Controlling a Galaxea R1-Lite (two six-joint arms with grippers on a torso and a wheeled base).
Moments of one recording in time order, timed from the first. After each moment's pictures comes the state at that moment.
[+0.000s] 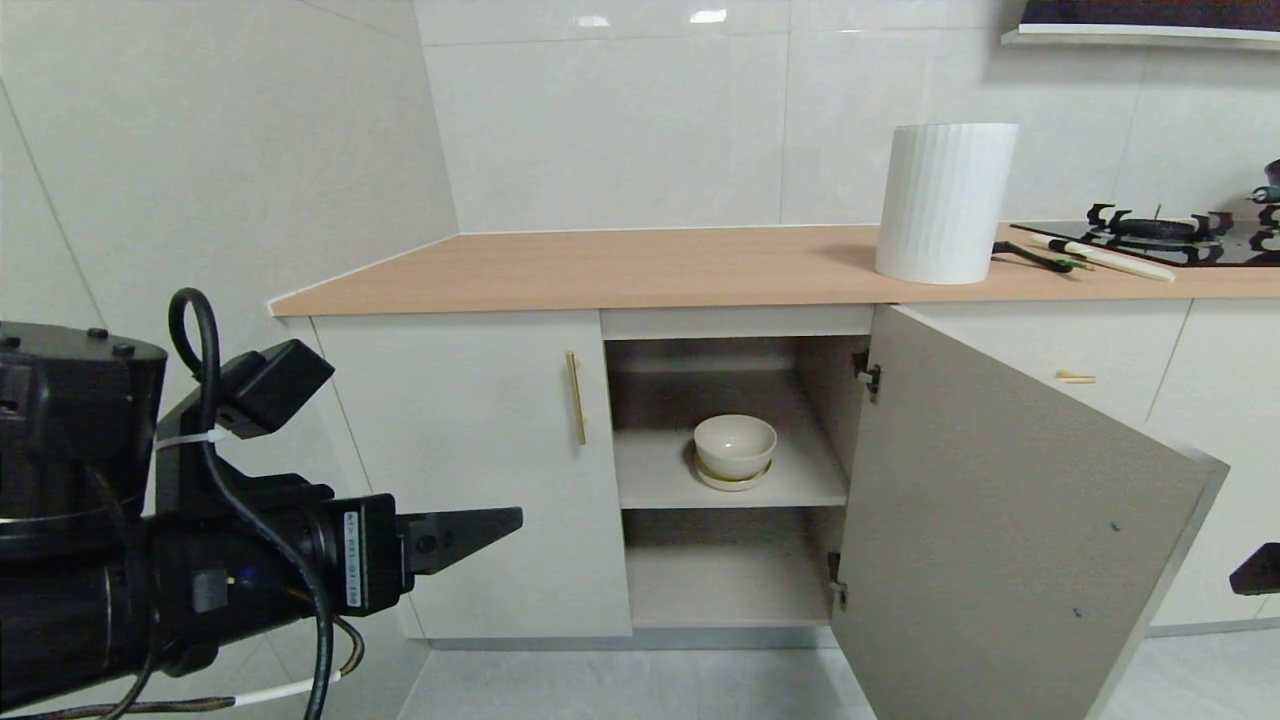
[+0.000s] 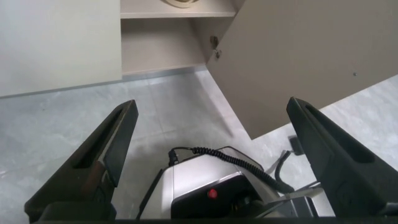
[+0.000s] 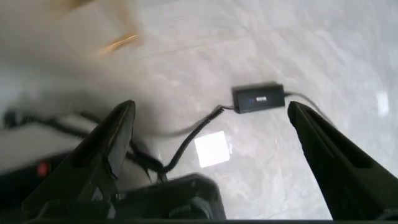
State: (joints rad) left arm -0.49 1.28 -0.74 0.00 -0.05 -0.43; right arm -0.05 1.33 -0.99 0.70 -0.29 0.10
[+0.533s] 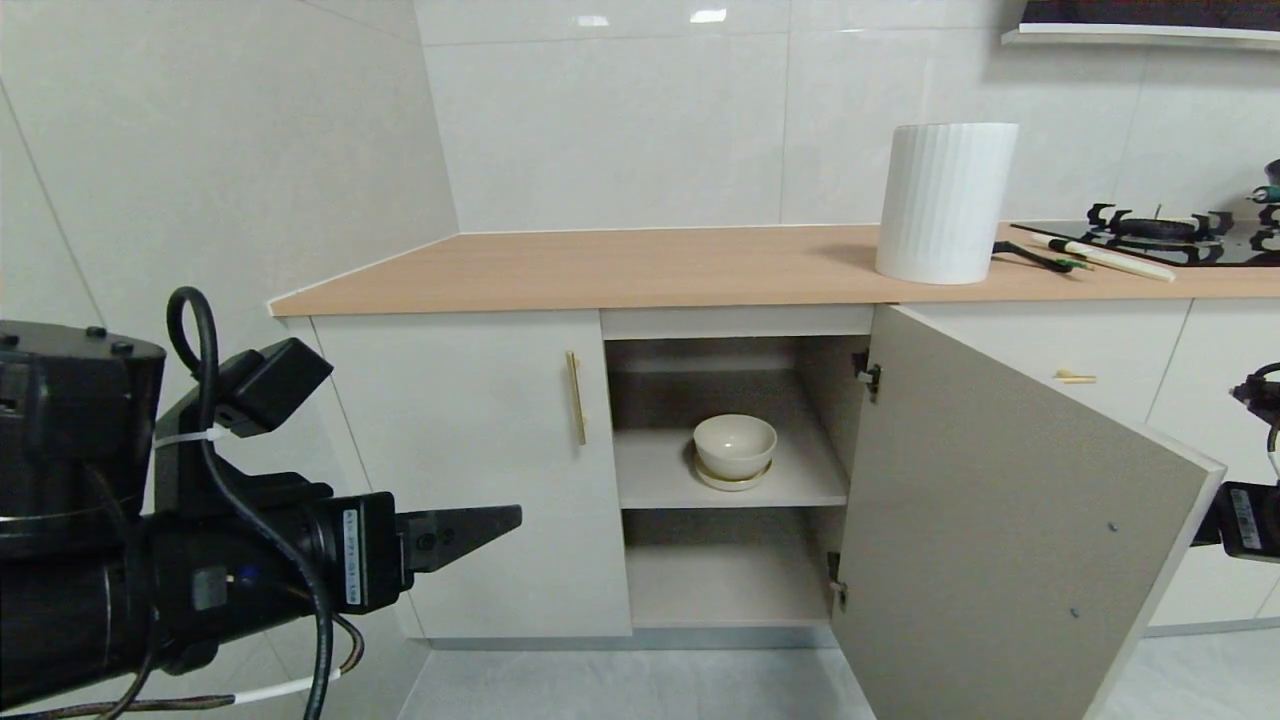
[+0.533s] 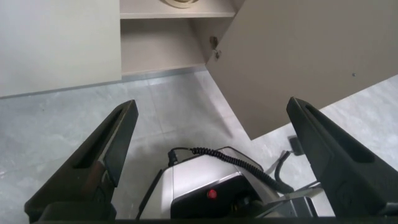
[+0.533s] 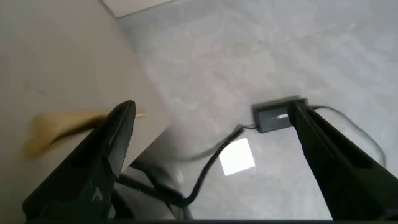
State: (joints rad) left arm -0.49 1.28 -0.74 -0.01 -0.05 -0.43; right arm -0.13 1.51 -0.94 0.41 -0.17 0.11
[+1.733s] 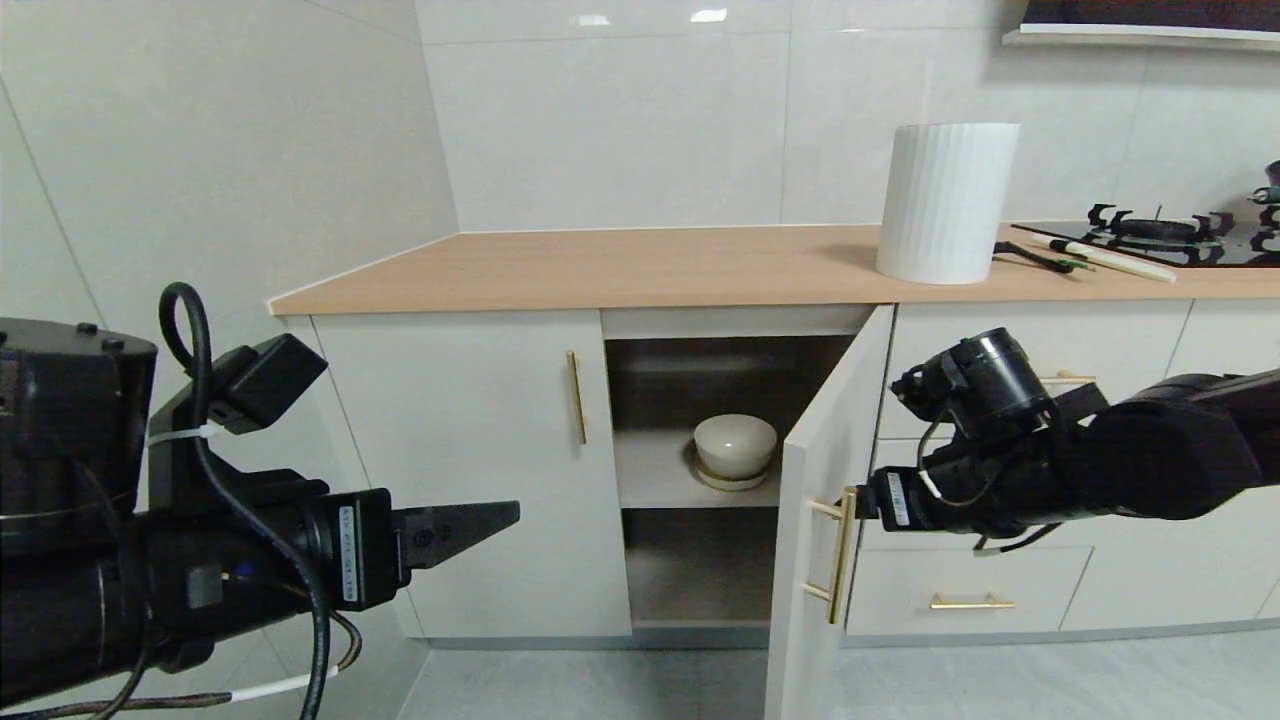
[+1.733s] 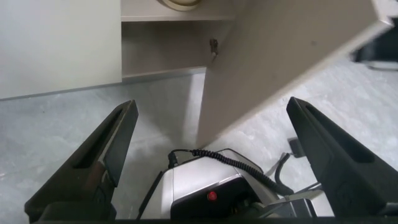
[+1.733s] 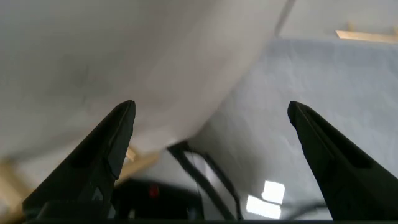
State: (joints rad) left arm -0.49 1.27 -0.74 -0.01 -0.05 -0.43; right arm 0.46 1.86 -1.08 0.06 -0.05 0.35
